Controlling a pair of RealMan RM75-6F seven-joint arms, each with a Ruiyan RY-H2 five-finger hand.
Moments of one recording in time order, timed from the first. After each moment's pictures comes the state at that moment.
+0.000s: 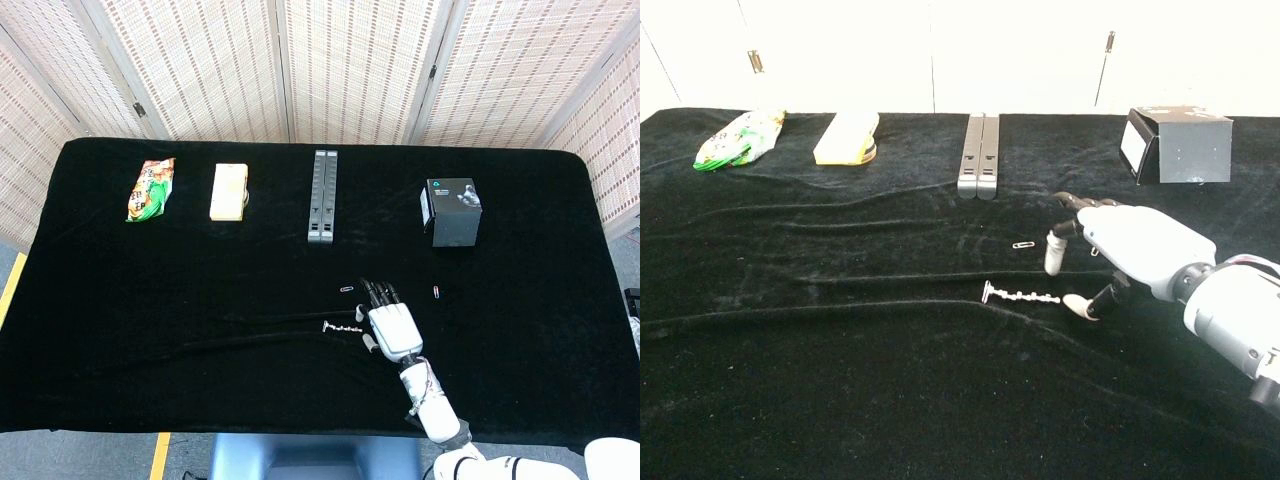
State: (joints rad) left arm -0.06 -1.30 -0.26 -1.02 1.27 1.50 -0.47; right arm 0.46 -1.78 0.18 -1.53 -1.17 1.10 -0.62
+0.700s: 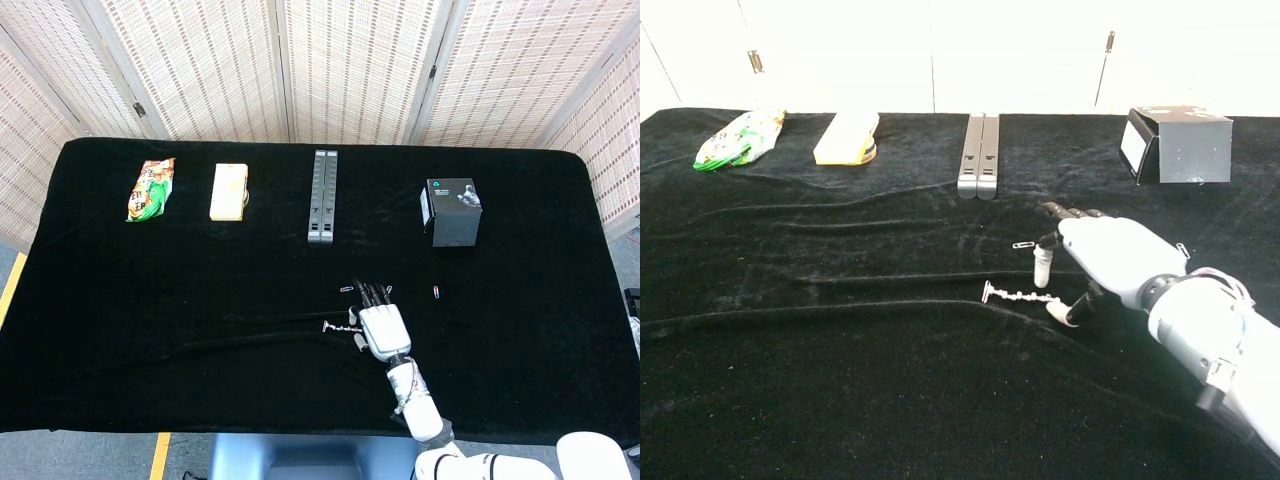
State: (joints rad) left arm -0.06 -1.29 -0.26 -1.00 1.28 1.48 -0.56; right arm 0.51 -1.88 0.18 -1.45 -1.13 1.13 -0.64
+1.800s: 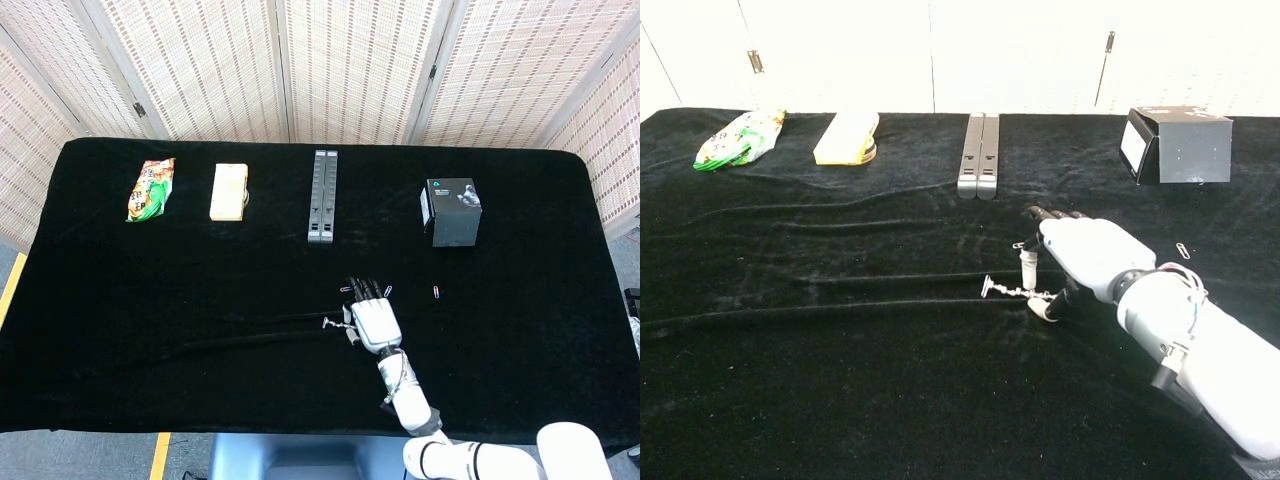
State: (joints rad) left arm -0.05 -1.29 -0.27 -0.97 1.28 1.48 -0.62; right arm 0.58 -1.94 0.21 -1.34 -1.07 1.10 -0.62
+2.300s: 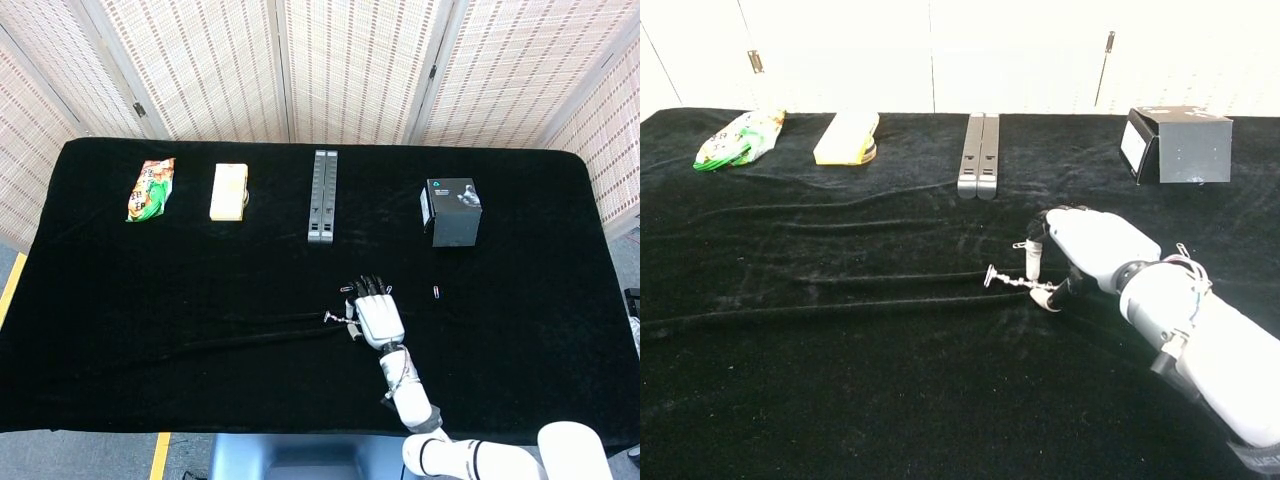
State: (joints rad) left arm -0.05 -1.29 -0.27 -0.96 1.28 1.47 -0.63; right arm 0.58 -1.94 0.23 -1.34 -1.06 1.12 -0.57
